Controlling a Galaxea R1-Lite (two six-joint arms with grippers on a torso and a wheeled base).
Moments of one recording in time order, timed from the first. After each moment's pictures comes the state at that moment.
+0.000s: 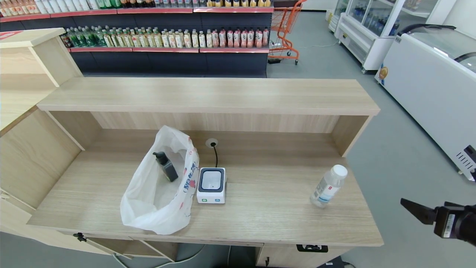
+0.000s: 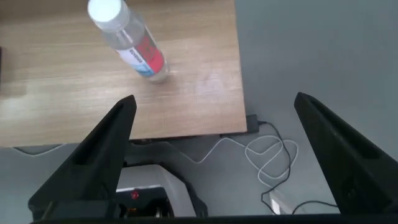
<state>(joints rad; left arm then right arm) 0.00 0.00 0.00 0.00 0.00 0.01 -0.09 1.25 -0.20 -0.69 0.05 0.01</state>
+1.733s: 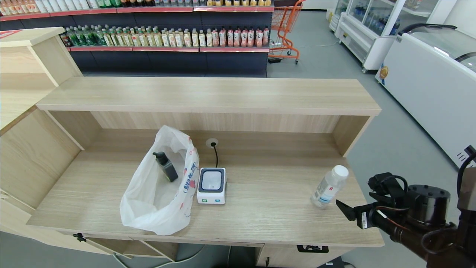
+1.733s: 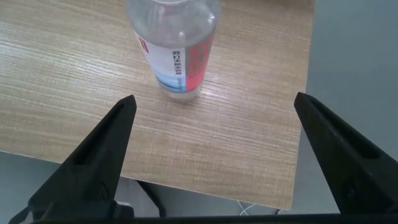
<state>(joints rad) 0.00 0.00 0.00 0.00 0.00 0.01 0.13 2.07 -0.15 -1.57 -0.01 -0.15</state>
